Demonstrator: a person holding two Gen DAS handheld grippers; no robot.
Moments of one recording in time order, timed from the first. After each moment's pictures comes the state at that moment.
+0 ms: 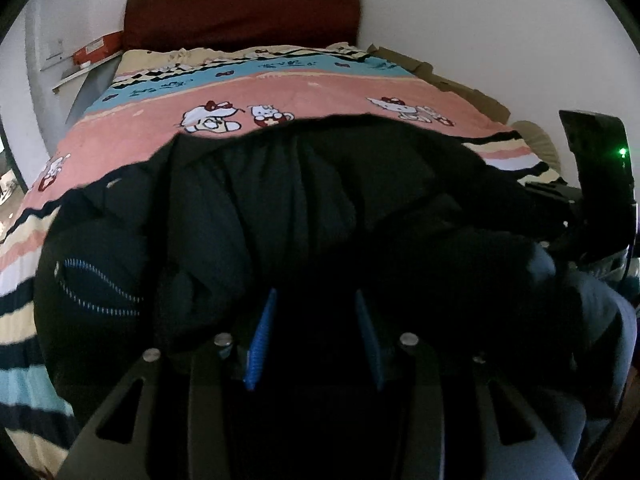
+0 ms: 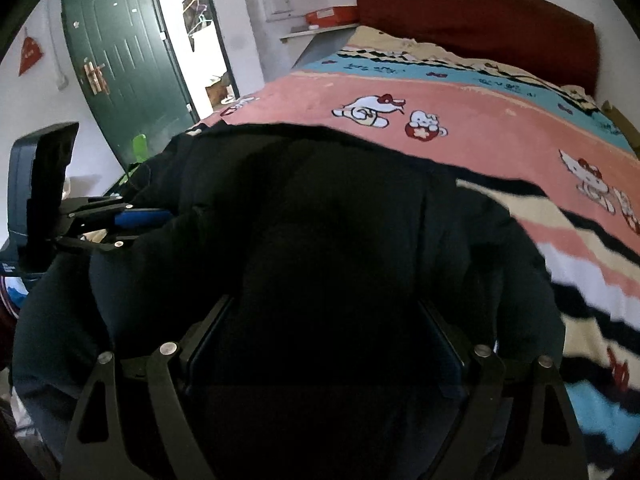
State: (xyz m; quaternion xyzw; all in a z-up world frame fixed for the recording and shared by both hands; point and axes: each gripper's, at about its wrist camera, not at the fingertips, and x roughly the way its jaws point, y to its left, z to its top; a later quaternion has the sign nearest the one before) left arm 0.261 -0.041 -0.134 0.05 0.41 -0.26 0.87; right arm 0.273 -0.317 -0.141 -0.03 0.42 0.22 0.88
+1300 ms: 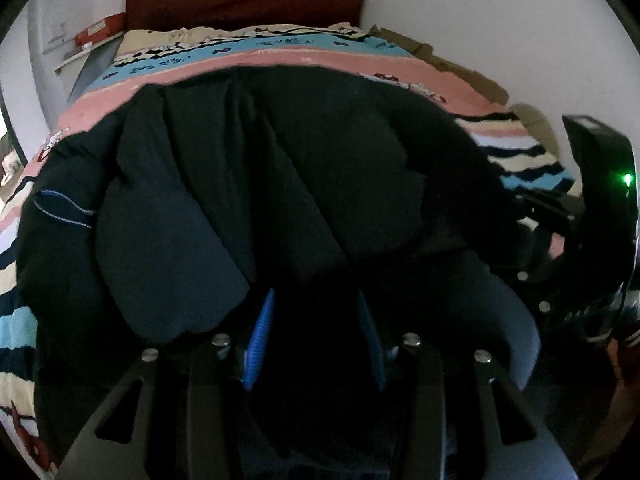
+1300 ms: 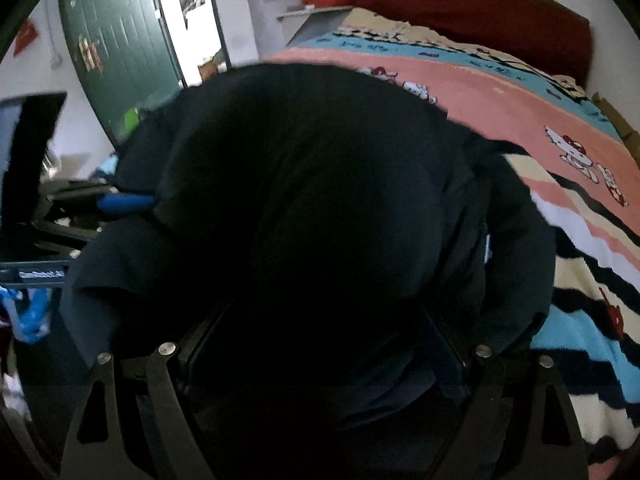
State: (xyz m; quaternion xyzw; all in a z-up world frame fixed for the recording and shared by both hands) left arm 0.208 -0.082 -0.147 0.05 0.45 -0.24 0.86; right arm 0.223 -0.314 -0.164 -0.06 0.44 0.19 0.87
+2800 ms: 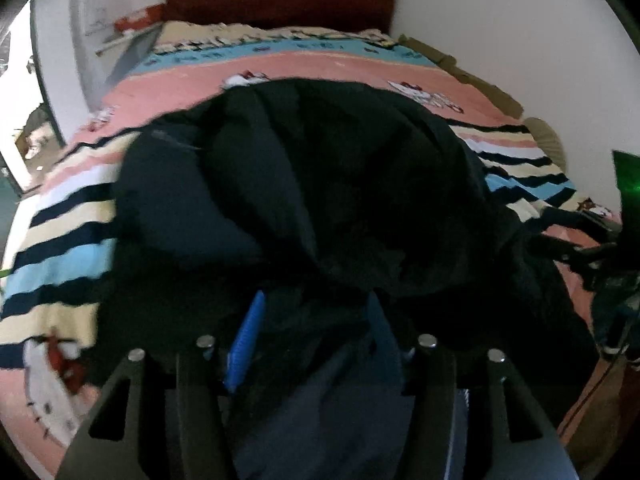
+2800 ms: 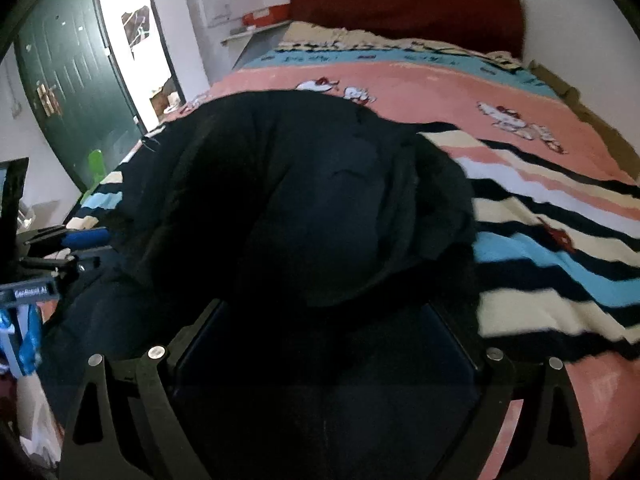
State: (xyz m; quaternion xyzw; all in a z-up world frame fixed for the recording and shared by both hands) left arm 0.142 -0.009 -0.096 0.03 0.46 -0.19 0.87; right arm 0.150 -0.338 -0.120 0.00 0.43 0.10 0.90
